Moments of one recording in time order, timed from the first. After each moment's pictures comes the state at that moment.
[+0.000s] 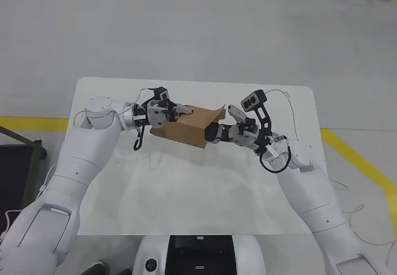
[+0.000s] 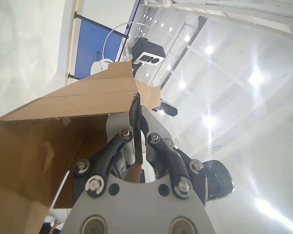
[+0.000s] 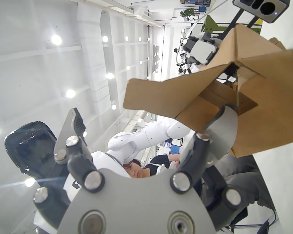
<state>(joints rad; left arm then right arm) 0.78 -1.11 -1.09 -1.06 -0.77 0.25 -1.33 -1.05 -1.31 1.11 -1.37 0.77 -0.23 1.03</state>
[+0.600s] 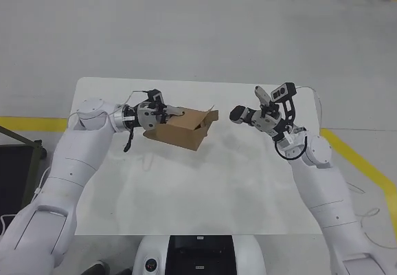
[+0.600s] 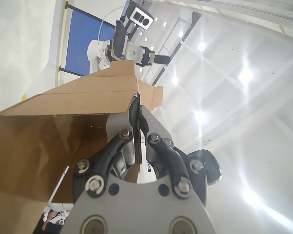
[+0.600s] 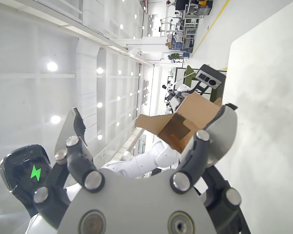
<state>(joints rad) 0.80 -1.09 -1.13 -1.04 -0.80 0.28 -1.44 -1.03 -1.30 1.22 -1.27 0.71 -0.26 0.90</state>
